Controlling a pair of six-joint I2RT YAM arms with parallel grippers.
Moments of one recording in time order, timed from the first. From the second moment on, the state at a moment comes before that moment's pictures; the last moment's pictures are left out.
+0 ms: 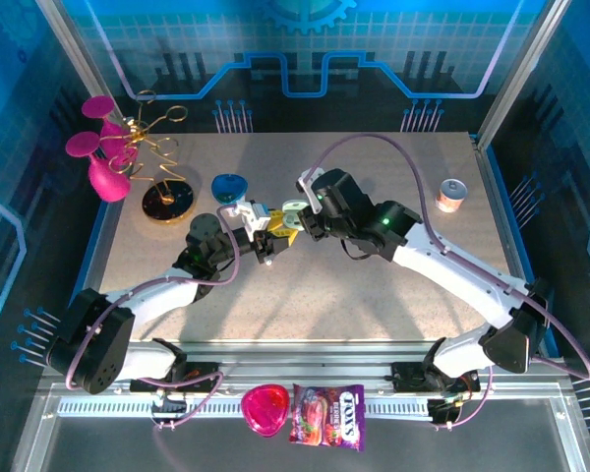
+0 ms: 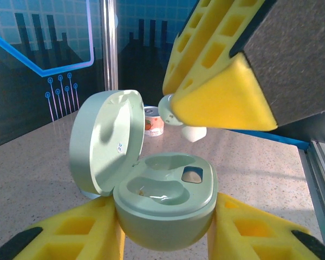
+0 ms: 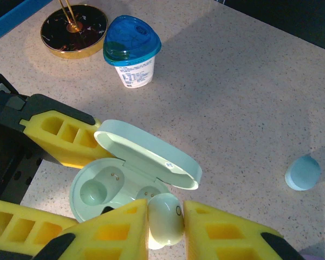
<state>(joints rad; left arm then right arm) -0.43 1.31 0.53 0.78 0.66 -0.06 0.85 1.43 1.43 -0.71 0.21 0.16</state>
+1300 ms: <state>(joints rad) -0.43 1.28 0.54 0.73 0.64 -0.06 0.85 1.46 1.42 -0.68 0.16 0.14</state>
